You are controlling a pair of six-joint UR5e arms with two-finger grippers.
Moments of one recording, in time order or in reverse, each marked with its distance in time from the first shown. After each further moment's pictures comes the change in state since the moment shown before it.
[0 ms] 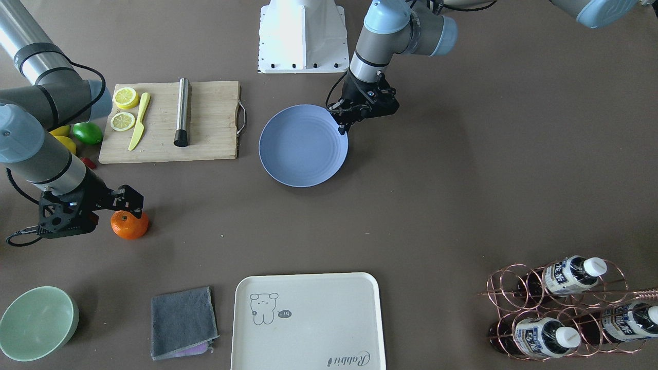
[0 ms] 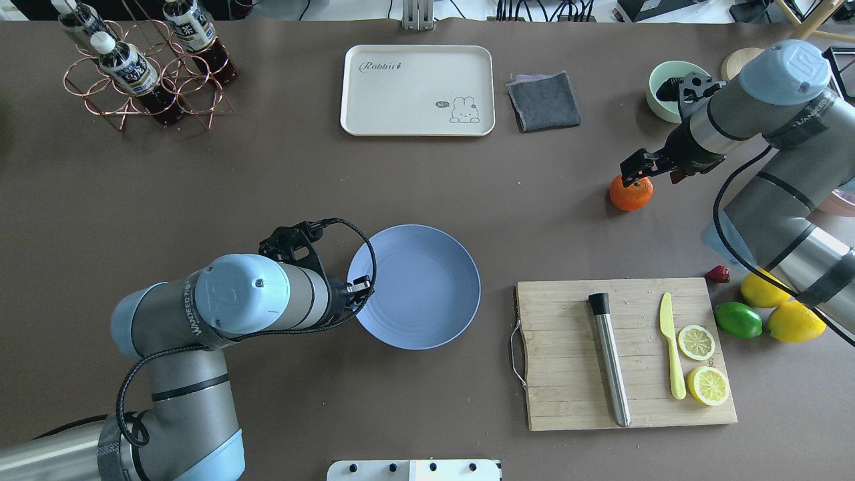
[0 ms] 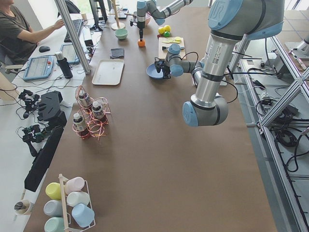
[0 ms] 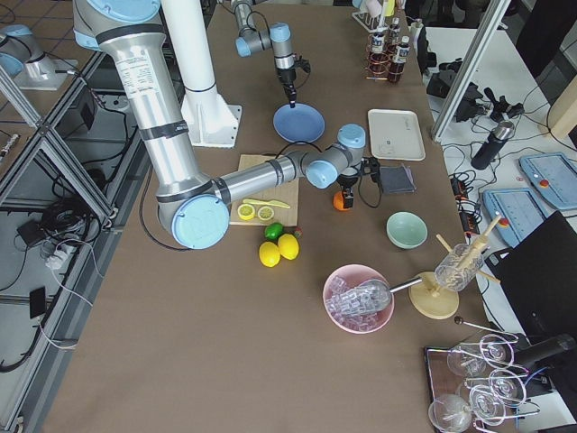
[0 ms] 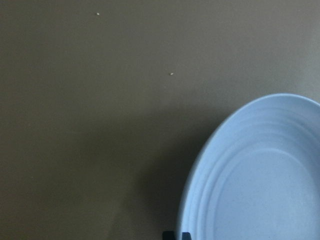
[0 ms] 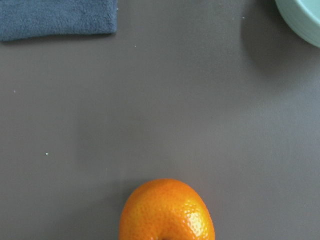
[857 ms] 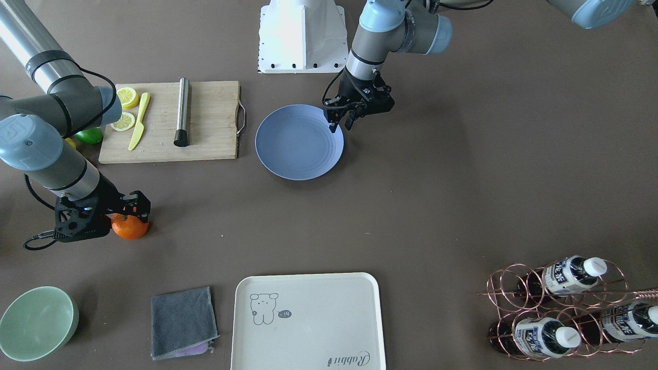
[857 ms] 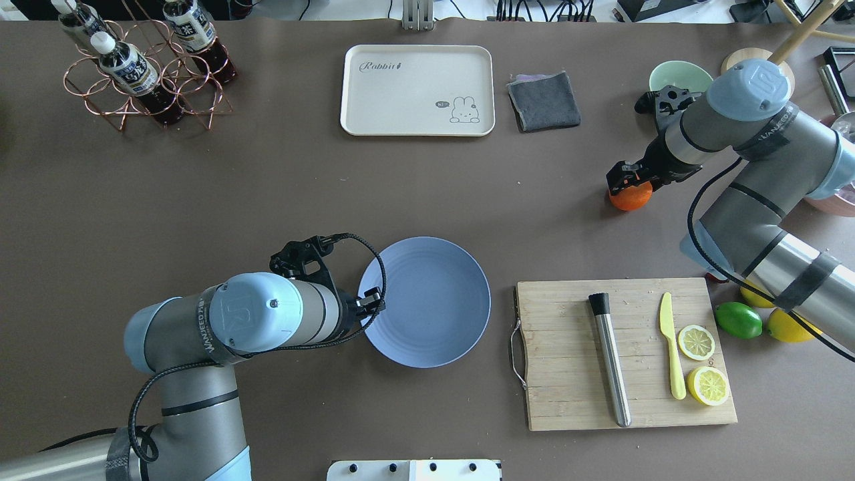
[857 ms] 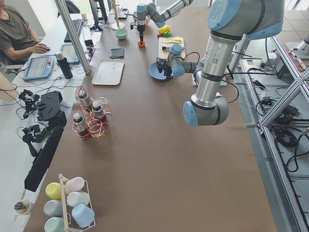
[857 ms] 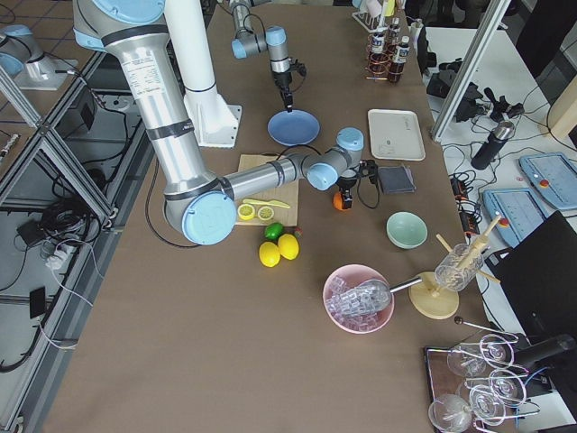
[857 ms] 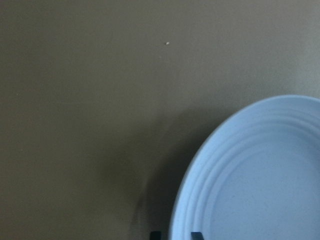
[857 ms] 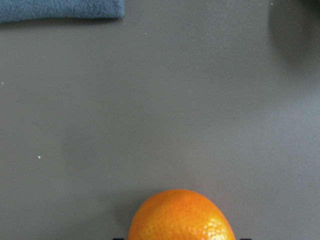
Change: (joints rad) left arm 0.016 0.001 0.000 0.000 0.016 -0.002; right arm -0.023 0.012 -0.037 0.028 -0.010 0.008
